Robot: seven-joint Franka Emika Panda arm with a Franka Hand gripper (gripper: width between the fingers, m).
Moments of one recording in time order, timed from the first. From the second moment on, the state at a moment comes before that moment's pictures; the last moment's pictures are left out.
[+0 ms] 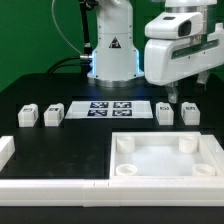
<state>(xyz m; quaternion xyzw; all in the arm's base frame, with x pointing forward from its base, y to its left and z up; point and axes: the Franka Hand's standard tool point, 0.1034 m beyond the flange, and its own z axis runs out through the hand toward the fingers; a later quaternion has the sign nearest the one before) 0.450 0.135 0.077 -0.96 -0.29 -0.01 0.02</state>
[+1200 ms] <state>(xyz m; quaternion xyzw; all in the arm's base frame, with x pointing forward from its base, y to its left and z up) 0.395 0.168 0.038 -0.98 0.02 0.21 0.02</state>
